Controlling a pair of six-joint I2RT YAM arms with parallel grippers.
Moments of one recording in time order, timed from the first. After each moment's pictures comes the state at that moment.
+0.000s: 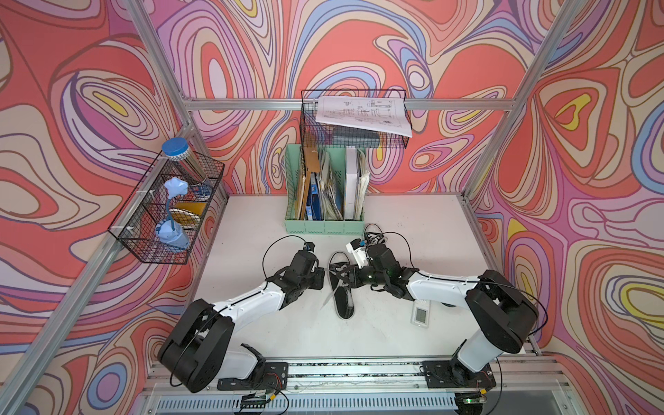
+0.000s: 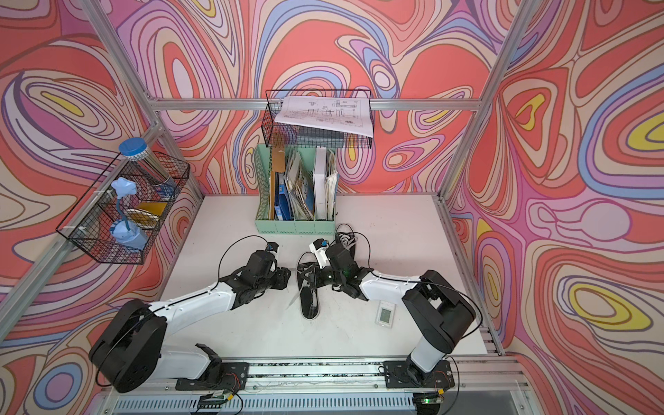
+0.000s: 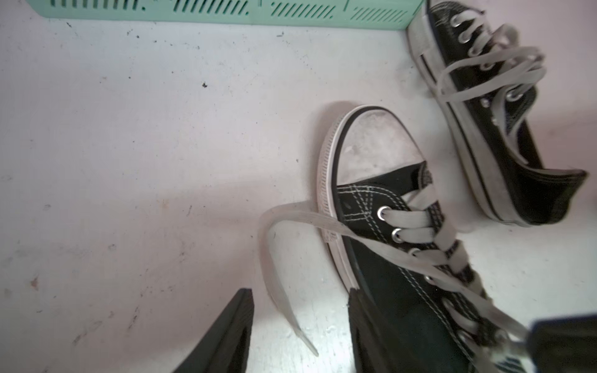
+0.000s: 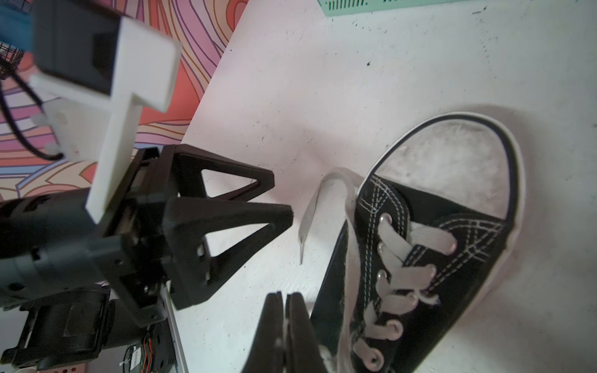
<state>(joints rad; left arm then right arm) -0.55 1.41 0.66 -0.08 -0.08 -0.38 0.73 1.64 0.82 0.25 -0.40 0.53</state>
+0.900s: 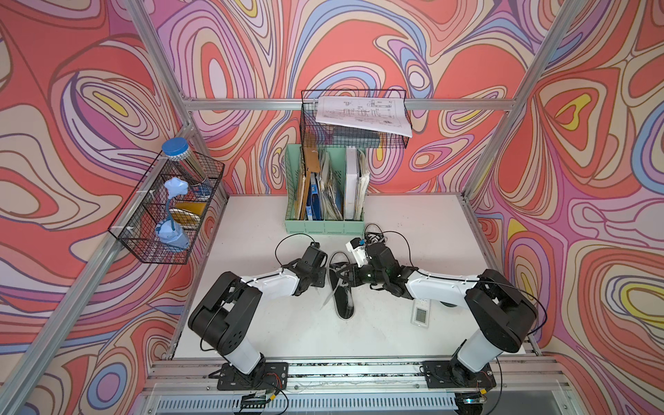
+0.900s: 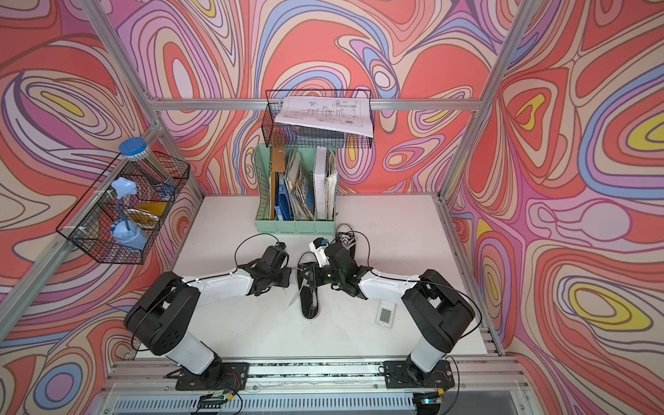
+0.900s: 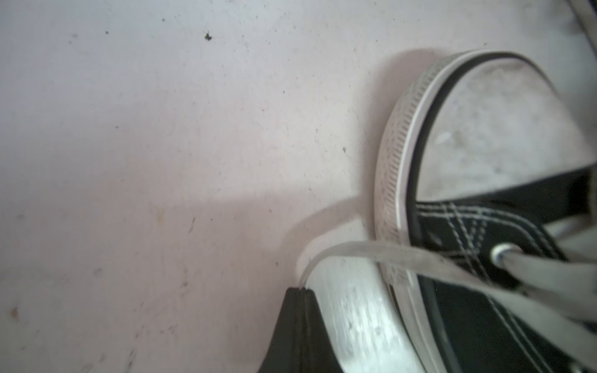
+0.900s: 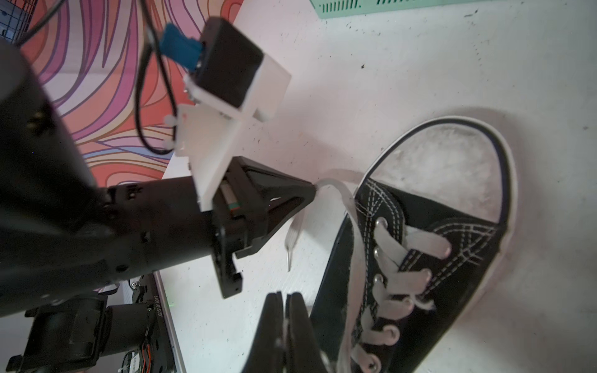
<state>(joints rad) -0.55 1.56 0.75 -0.17 -0.14 -0.34 0.73 1.65 0.85 0.22 -0.38 0.54</state>
